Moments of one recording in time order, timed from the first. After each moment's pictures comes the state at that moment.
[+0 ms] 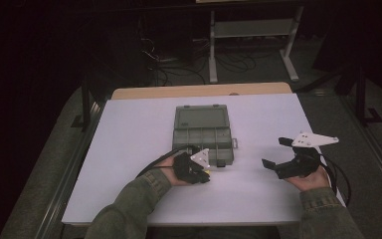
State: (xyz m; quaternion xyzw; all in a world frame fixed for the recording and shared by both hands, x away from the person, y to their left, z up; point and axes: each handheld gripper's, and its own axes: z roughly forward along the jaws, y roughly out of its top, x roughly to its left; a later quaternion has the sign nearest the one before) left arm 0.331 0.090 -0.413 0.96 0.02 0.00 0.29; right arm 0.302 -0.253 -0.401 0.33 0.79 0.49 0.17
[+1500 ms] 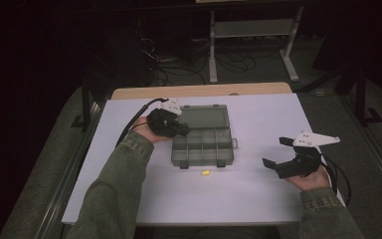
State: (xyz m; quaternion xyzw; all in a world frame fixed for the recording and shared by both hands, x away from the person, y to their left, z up) left arm 0.418 0.153 -0.339 0.93 0.13 0.07 0.35; right arm 0.303 -0.255 -0.400 0.34 0.79 0.49 0.17
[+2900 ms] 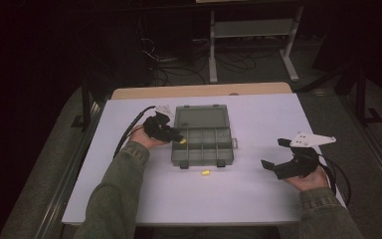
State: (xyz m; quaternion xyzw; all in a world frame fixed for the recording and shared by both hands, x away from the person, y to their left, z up) left arm 0.447 0.182 -0.399 0.91 0.23 0.03 0.35; right arm 0.304 -0.251 -0.404 0.34 0.80 0.48 0.16
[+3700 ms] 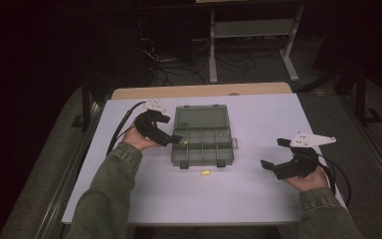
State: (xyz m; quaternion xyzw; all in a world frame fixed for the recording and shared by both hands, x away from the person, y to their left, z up) left arm 0.411 0.189 -0.351 0.88 0.22 0.05 0.41; right arm 0.303 -0.250 -0.403 0.33 0.79 0.48 0.16
